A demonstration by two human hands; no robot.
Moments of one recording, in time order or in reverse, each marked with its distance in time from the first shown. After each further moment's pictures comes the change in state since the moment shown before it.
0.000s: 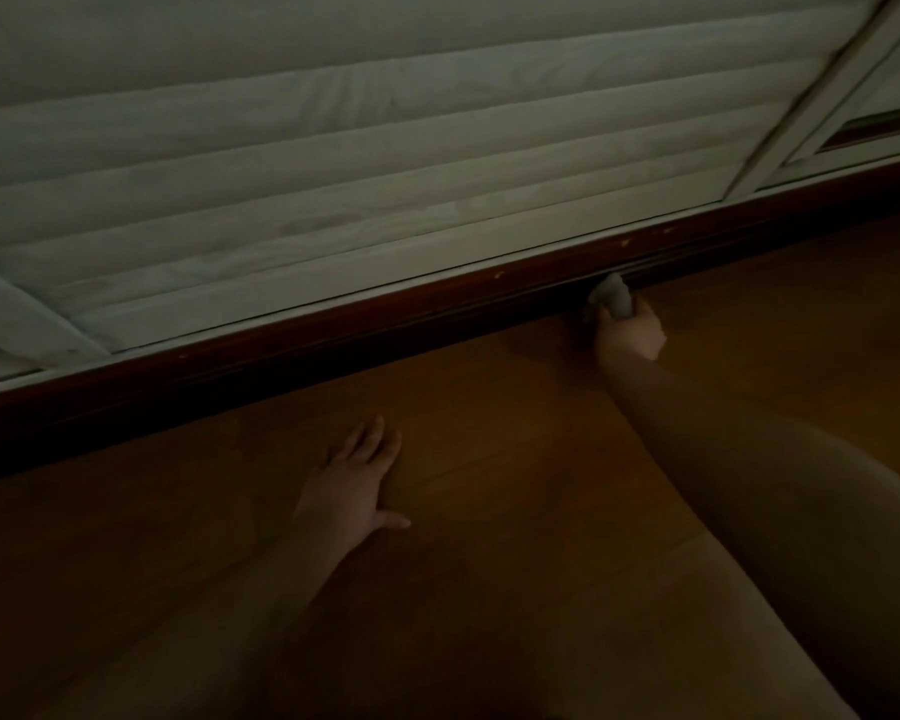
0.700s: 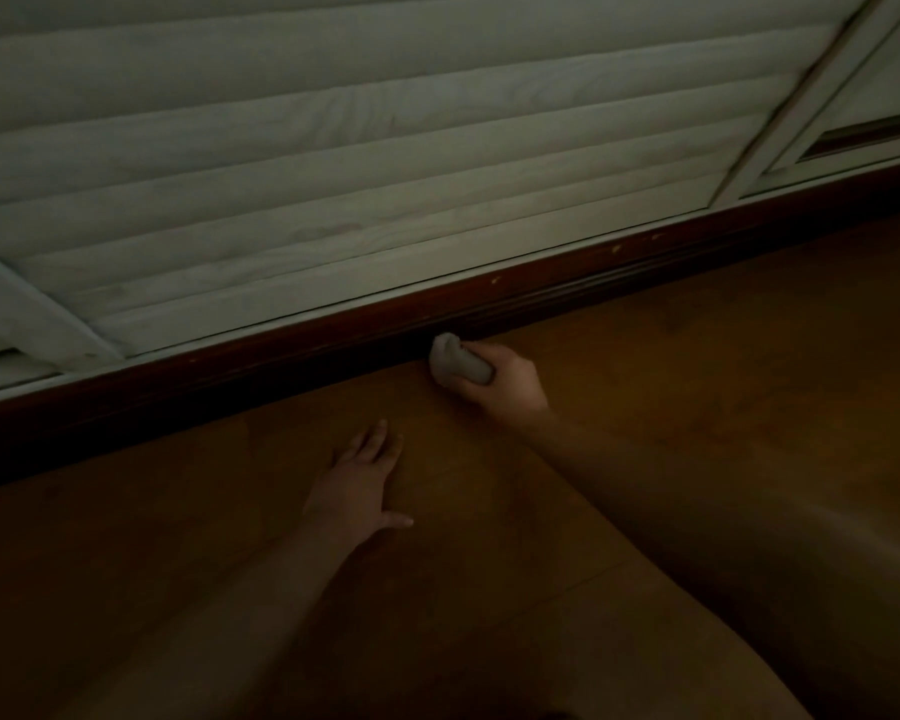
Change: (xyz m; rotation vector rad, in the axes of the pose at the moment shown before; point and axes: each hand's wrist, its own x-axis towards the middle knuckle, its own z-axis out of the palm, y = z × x) left_hand -0.003 0.004 -0.003 0.001 -0.007 0.005; right_hand -0.112 -0.001 0.045 -0.199 -0.620 -0.570
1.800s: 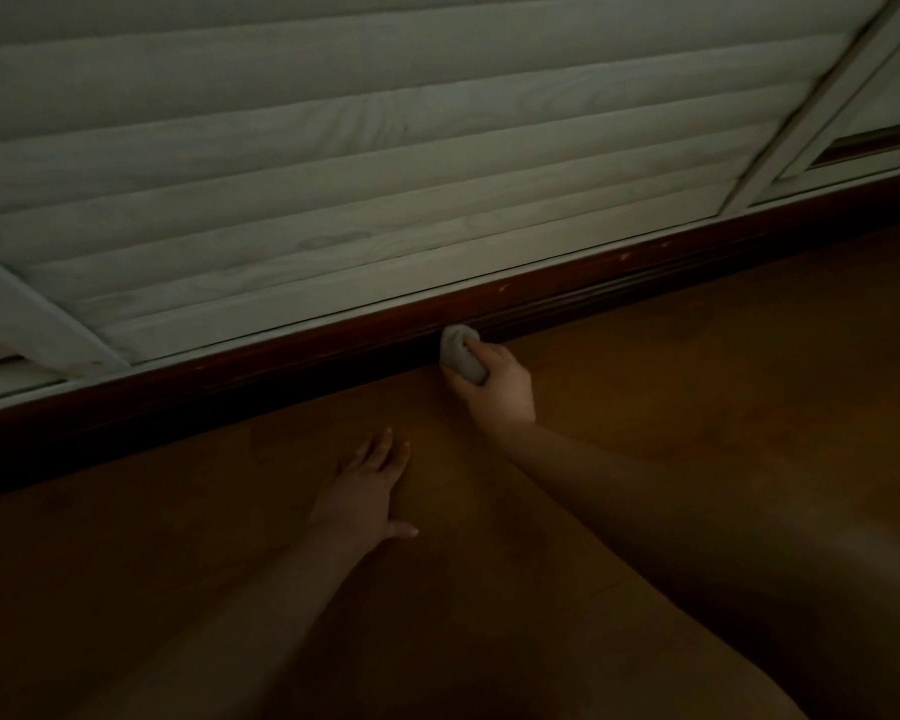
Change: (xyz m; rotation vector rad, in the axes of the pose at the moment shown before) left_hand 0.000 0.002 -0.004 0.000 -0.018 -0.003; right_hand -0.005 -0.031 0.017 0.084 0.152 0.032
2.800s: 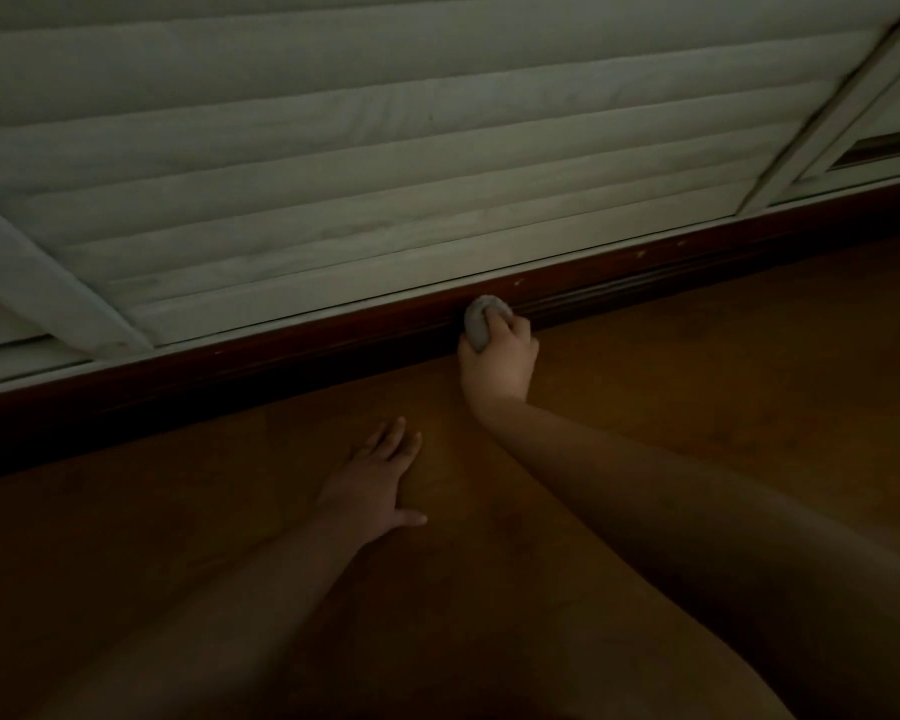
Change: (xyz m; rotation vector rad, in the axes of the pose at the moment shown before) left_hand 0.002 -0.010 0.006 0.011 -0.001 0.040; right_hand 0.011 -0.030 0.016 -0.120 0.197 0.113
